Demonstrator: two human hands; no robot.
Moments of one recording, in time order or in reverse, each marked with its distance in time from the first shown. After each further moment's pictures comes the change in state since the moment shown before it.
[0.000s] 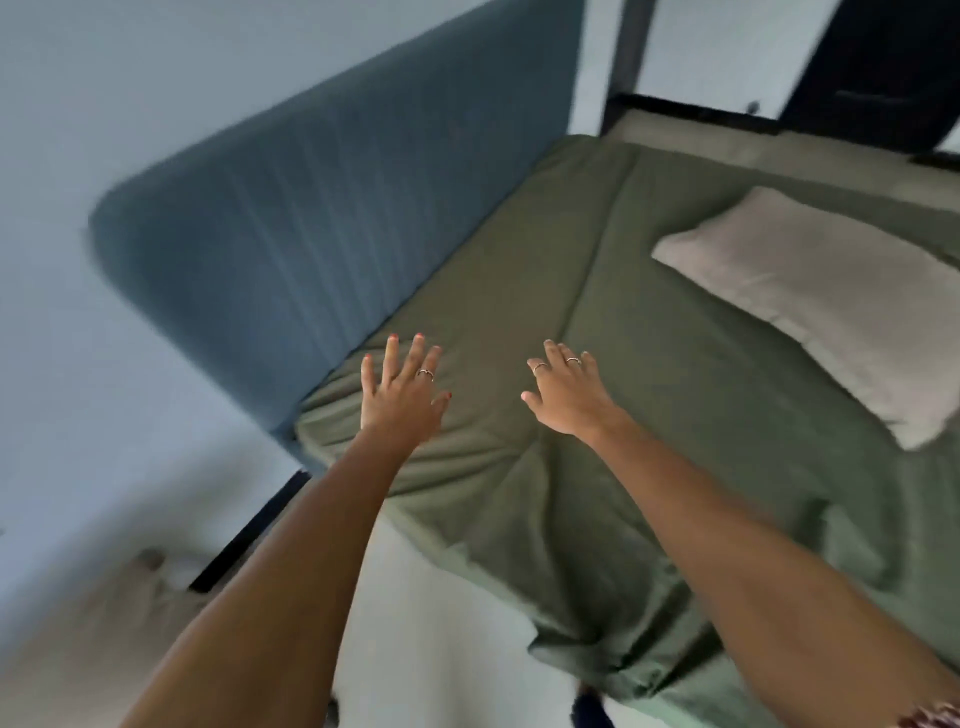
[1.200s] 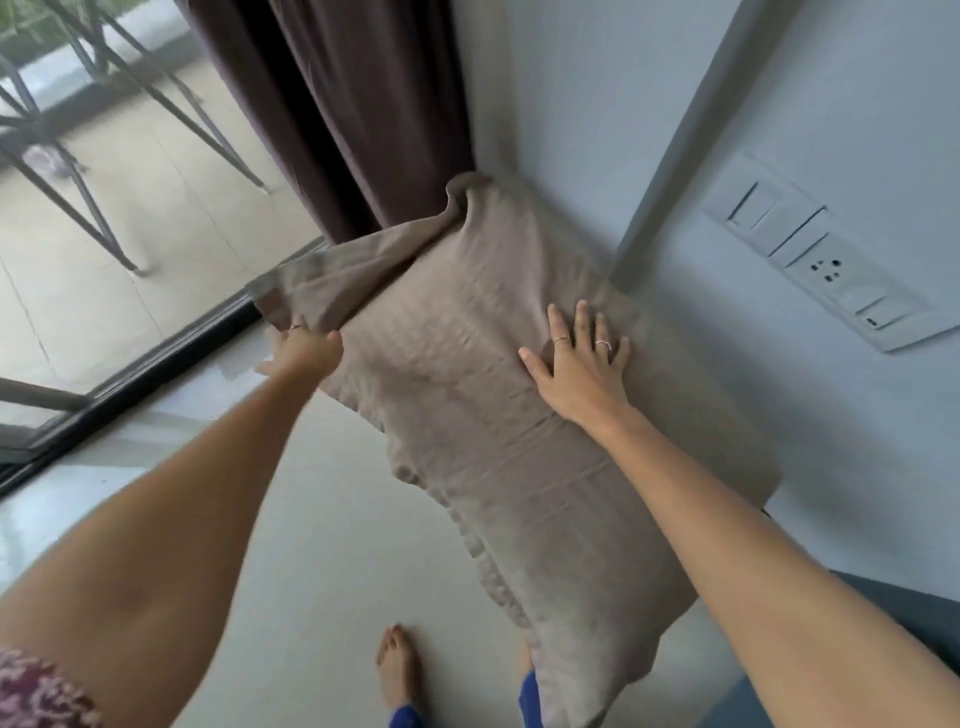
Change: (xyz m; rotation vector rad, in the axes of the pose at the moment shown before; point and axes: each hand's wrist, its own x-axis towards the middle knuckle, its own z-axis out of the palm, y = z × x) left_hand -0.565 -0.449 0.316 -0.974 0.263 -2.531; right_hand -0.087 -0.796 0.298 -0.272 -0.392 -1.547
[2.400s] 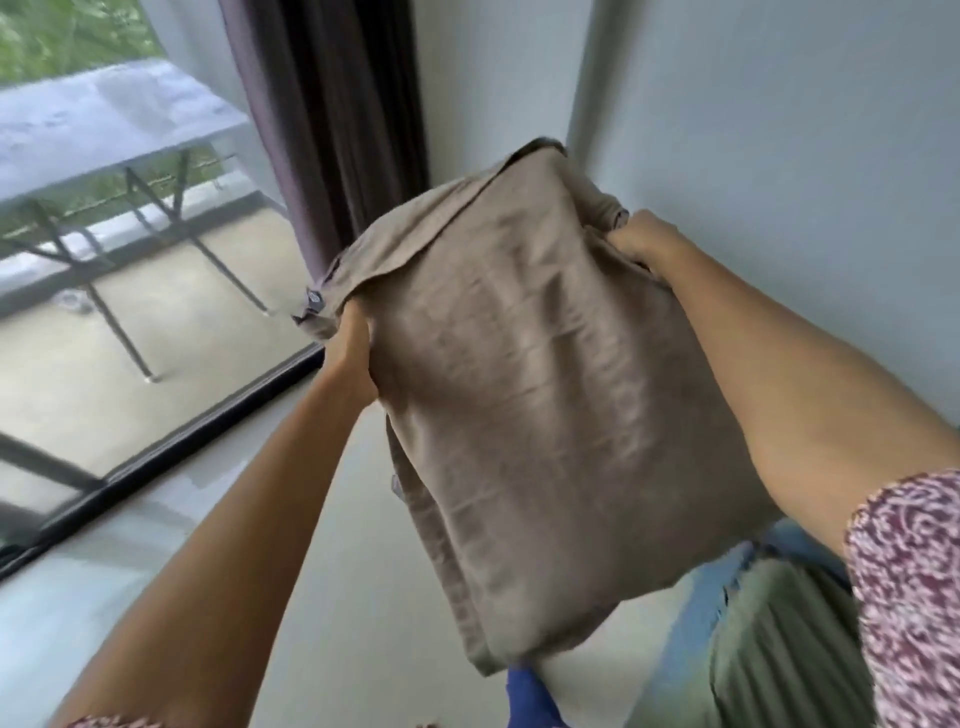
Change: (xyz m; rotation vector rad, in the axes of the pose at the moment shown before) left_hand -0.303 -0.029 -0.171 -1.121 -0.347 0.048; right_hand -0.253 -0.040 -0.319 0.415 0.272 0.216
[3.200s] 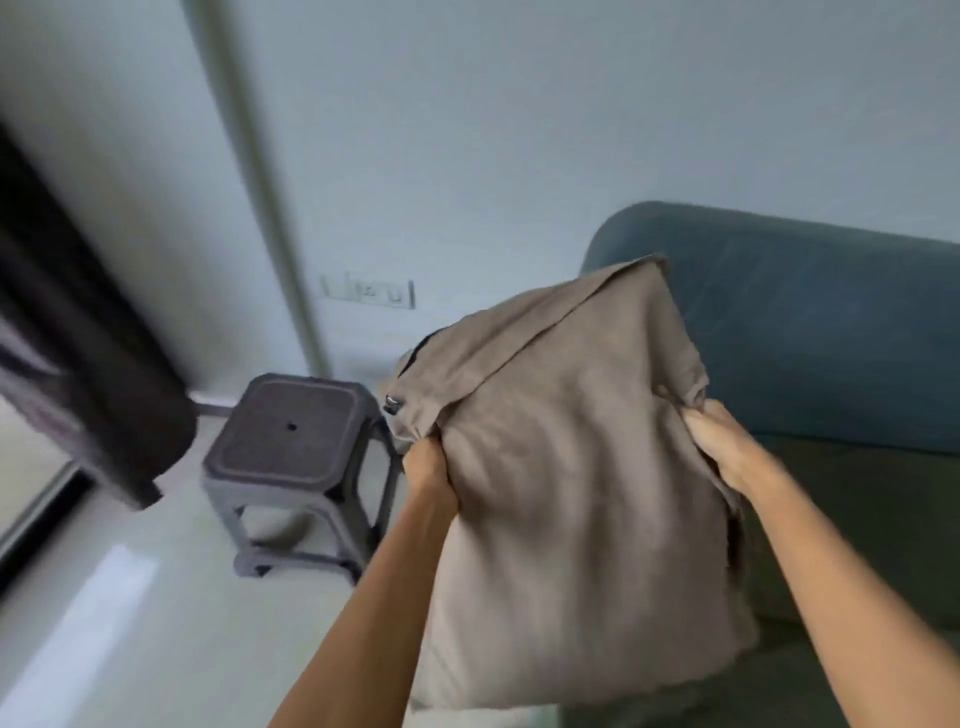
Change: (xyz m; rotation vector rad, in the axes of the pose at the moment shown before) left_hand -0.213 -0.240 0.086 0.206 -0.437 -0.200; right_hand -0.420 0.286 -0.026 0.733 0.463 0.589
